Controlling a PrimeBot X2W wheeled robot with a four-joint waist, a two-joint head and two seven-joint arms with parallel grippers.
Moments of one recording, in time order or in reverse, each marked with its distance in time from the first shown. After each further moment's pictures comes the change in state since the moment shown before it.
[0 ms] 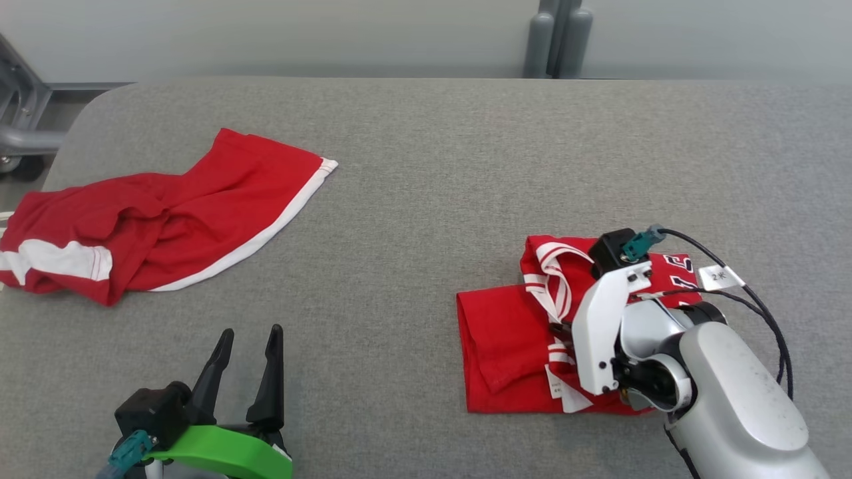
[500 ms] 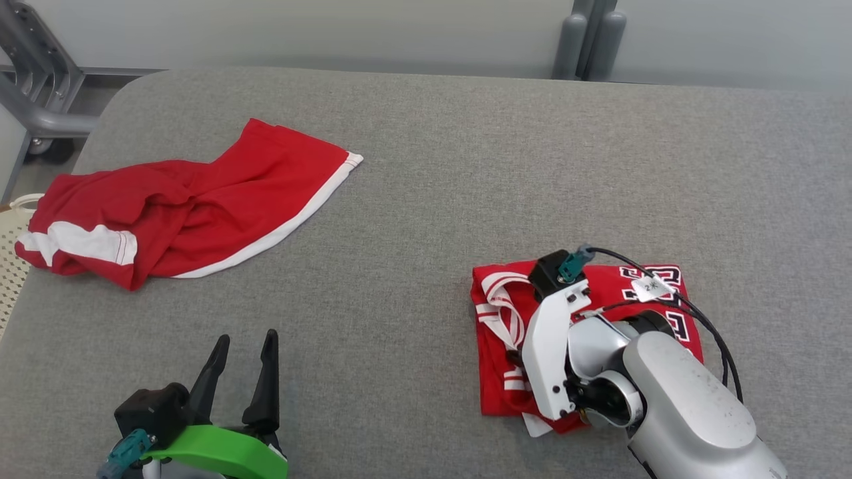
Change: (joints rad) left arm -0.011 -0.014 0.012 0.062 0.000 -0.020 0.000; right arm -0.059 0.026 0.166 0.103 0.020 0.000 -0.028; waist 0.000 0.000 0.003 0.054
